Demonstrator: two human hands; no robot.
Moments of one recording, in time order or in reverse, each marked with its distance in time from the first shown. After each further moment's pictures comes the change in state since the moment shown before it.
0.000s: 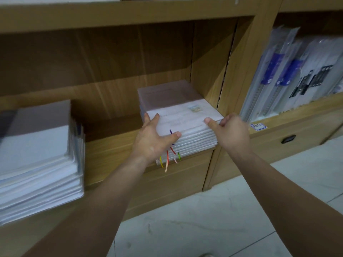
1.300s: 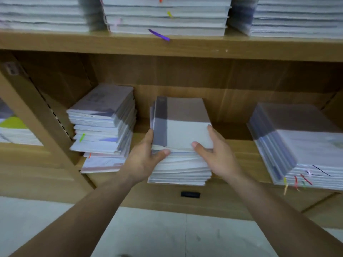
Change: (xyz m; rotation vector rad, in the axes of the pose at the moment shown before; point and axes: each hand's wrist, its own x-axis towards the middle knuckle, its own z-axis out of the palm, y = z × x) left_hand -0.129 -0.215 -0.269 0.007 0.148 -0.175; right_hand -0.181 -0.234 0.195 0.165 -0.601 -0.470
